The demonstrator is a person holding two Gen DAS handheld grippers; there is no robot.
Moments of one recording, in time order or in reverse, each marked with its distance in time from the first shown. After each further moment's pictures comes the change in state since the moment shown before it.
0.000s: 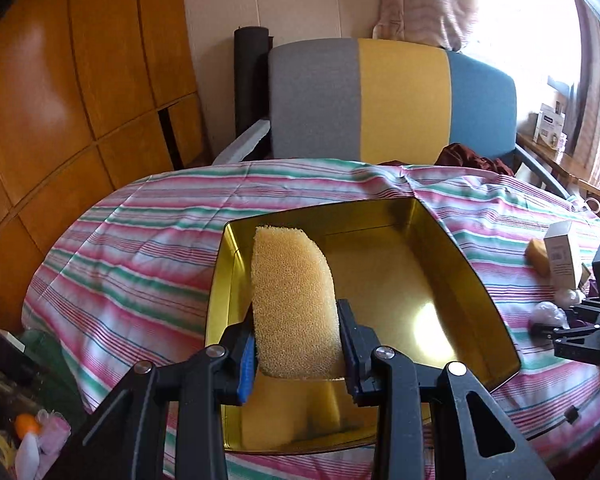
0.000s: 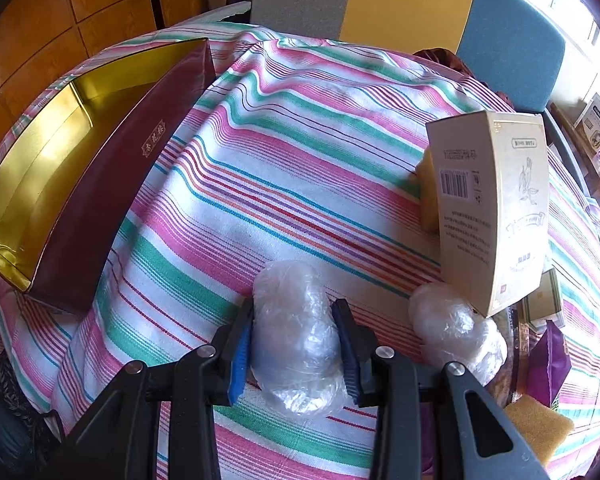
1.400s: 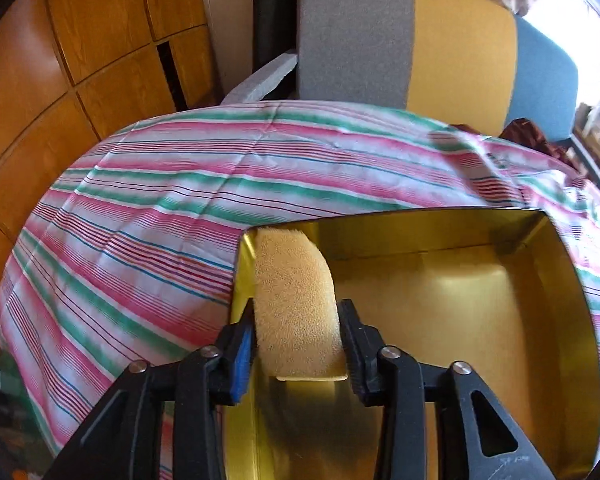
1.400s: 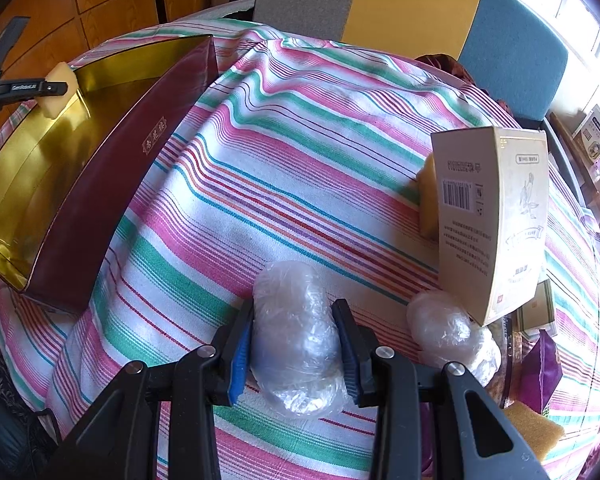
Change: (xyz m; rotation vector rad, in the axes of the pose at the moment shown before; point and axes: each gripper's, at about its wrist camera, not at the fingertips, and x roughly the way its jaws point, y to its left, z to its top) left arm 0.181 0.052 0.061 -0.051 0.244 0.037; right arm -0.002 -0.006 -0.001 -0.030 0.005 -0.027
